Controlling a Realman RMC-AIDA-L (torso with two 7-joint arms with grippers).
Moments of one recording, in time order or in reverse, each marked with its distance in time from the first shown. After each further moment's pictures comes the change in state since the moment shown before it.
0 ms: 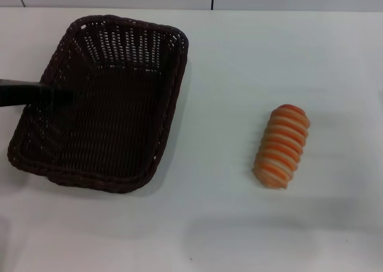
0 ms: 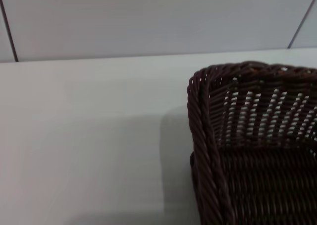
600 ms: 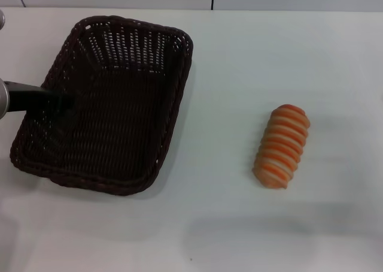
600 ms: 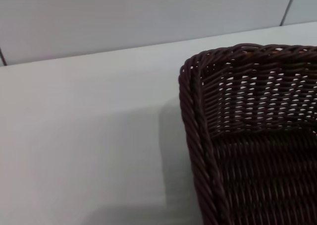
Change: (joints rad) left arm 0.001 -0.004 0.066 -0.035 0.089 -0.021 -0.023; right arm -0.020 0.001 -0.002 0.001 -0.005 -0.022 0.000
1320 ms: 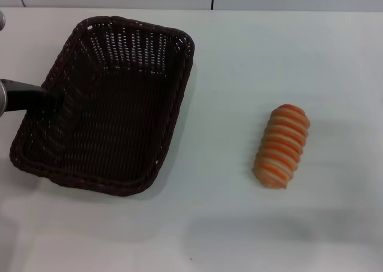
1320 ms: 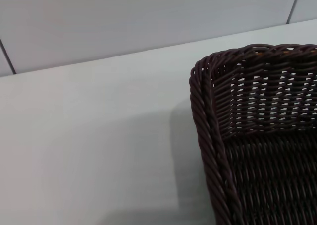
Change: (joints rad) left arm 0.007 0.003 0.021 -0.002 0.034 0.029 0.011; right arm -0.016 0.002 -0.014 0.005 0.000 -0.026 0.000
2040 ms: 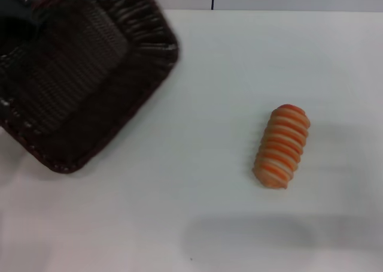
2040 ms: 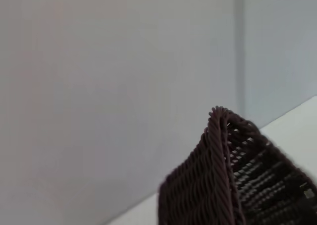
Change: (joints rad) left arm -0.040 0.005 -0.241 -0.134 -0.298 -0.038 0.514; right arm -0.022 0.001 0.000 0.000 0.006 -0.019 0.006
